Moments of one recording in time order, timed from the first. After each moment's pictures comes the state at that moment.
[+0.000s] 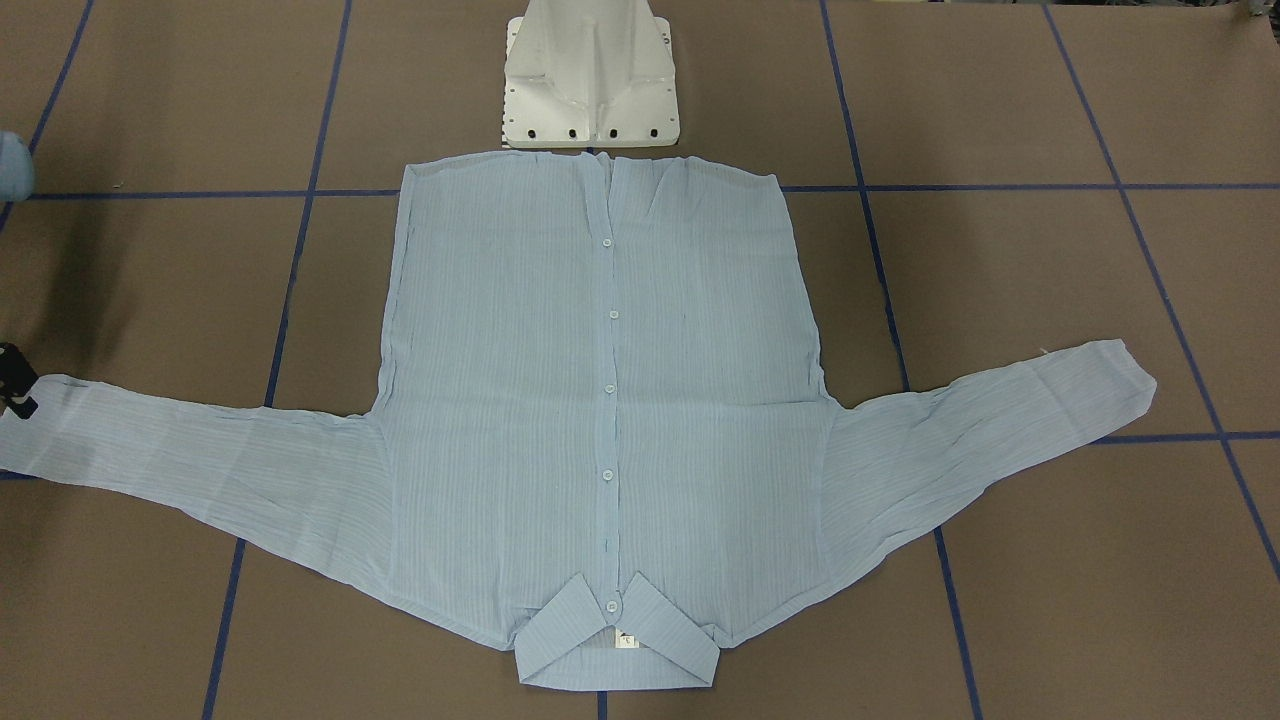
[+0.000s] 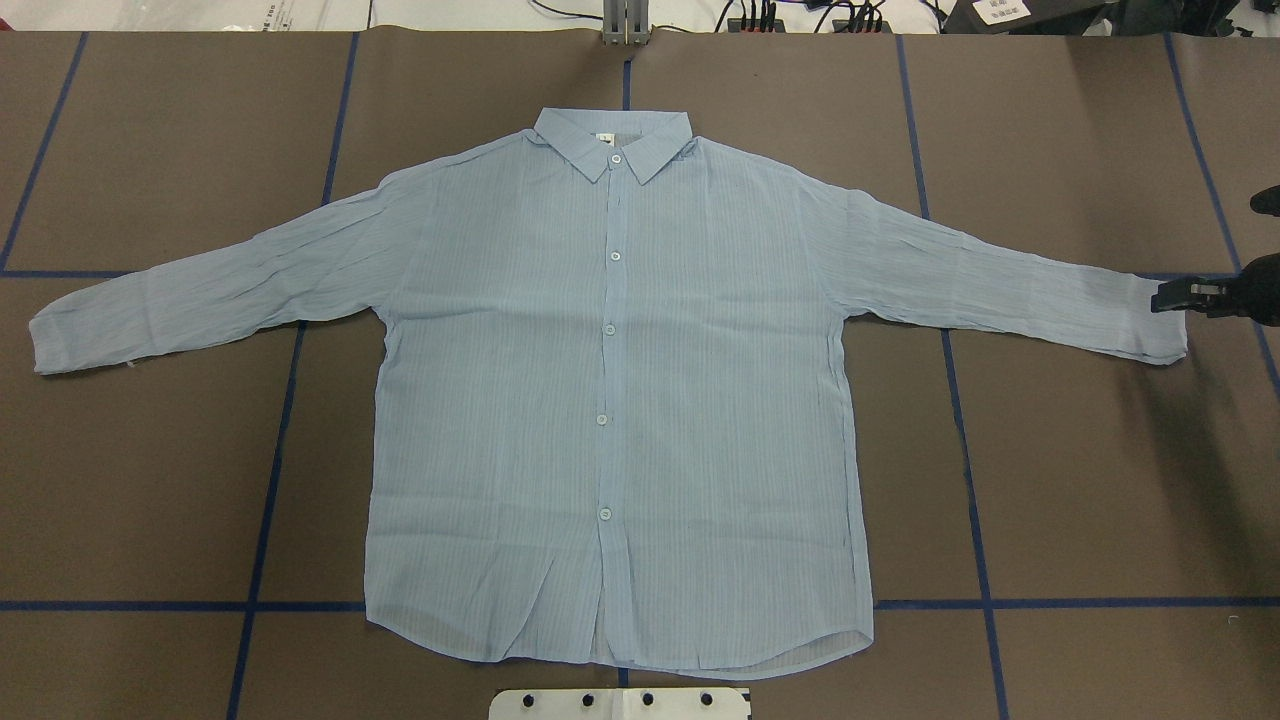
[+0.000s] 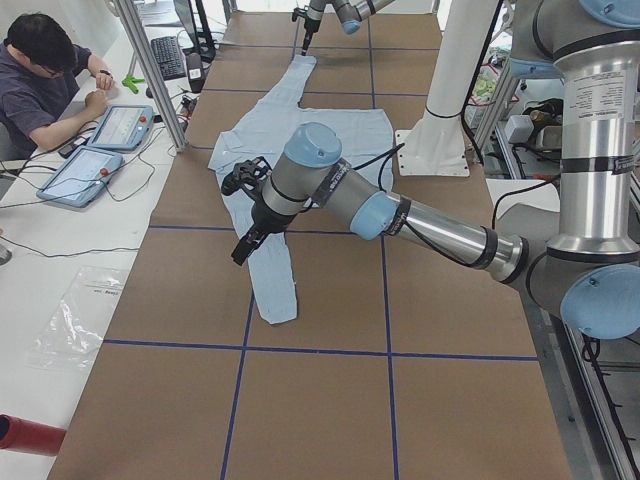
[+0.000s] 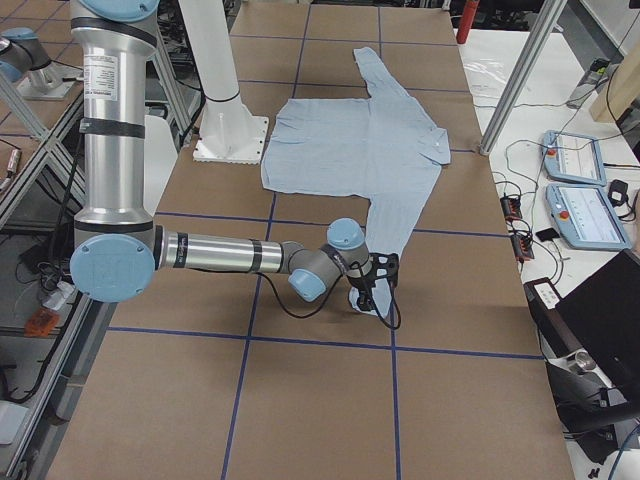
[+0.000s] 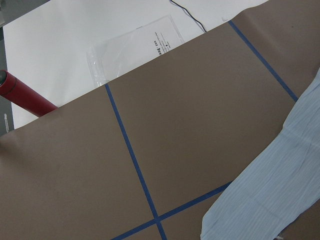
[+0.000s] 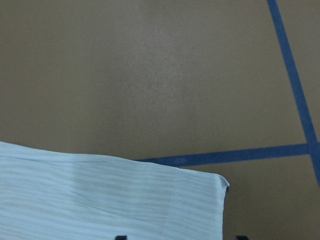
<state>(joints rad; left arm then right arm) -1.58 -1.49 -1.99 -1.87 -2.23 0.03 1.08 -1.62 1.46 -0.72 2.01 0.89</state>
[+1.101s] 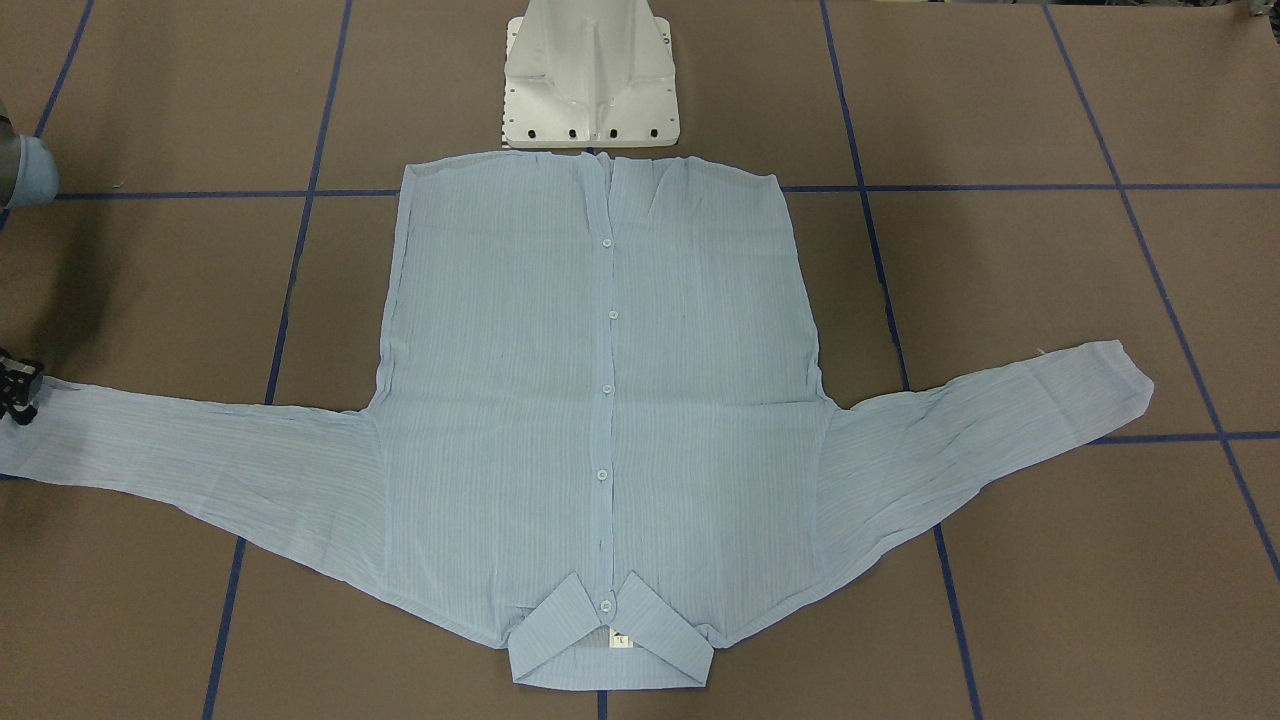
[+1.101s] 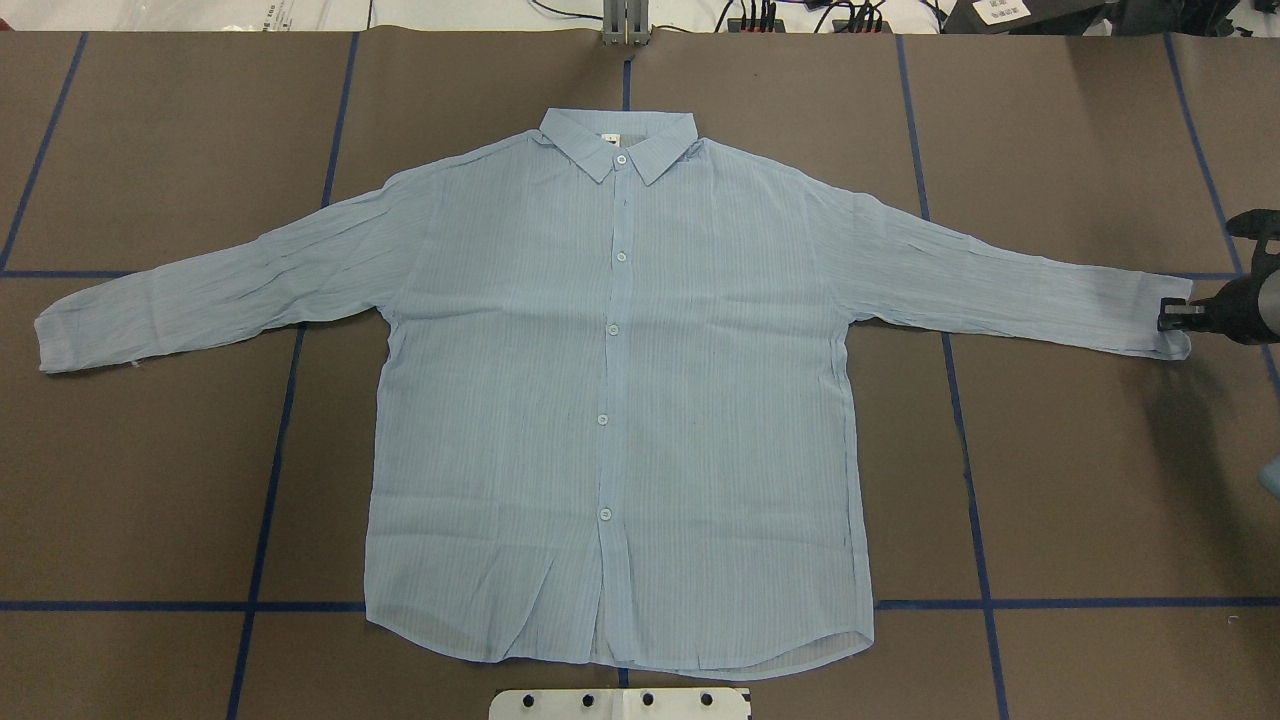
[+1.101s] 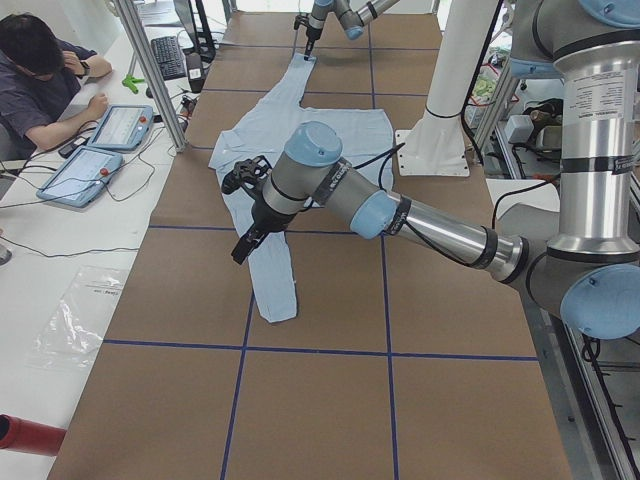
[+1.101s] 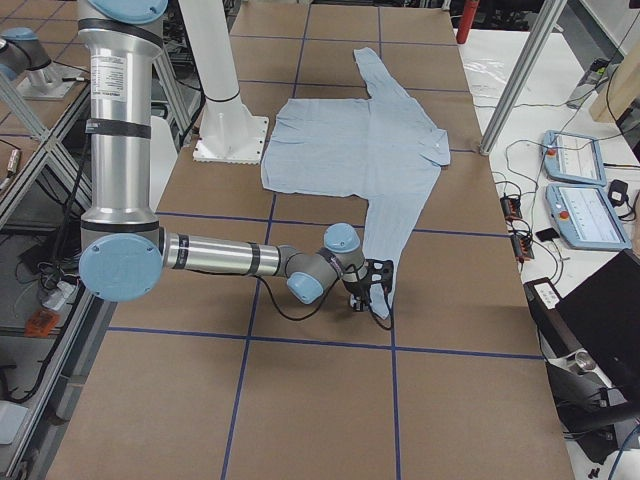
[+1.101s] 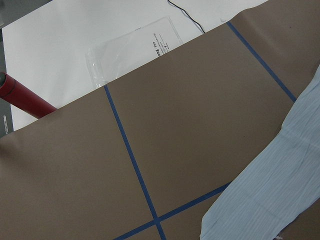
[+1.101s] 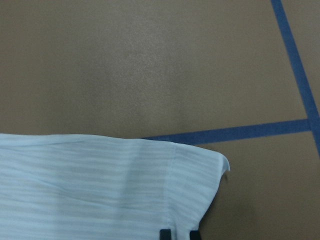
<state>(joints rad) -1.58 -1.49 -2.00 -1.87 -2.23 0.03 1.02 -1.62 1.43 -0.70 1.93 0.95</state>
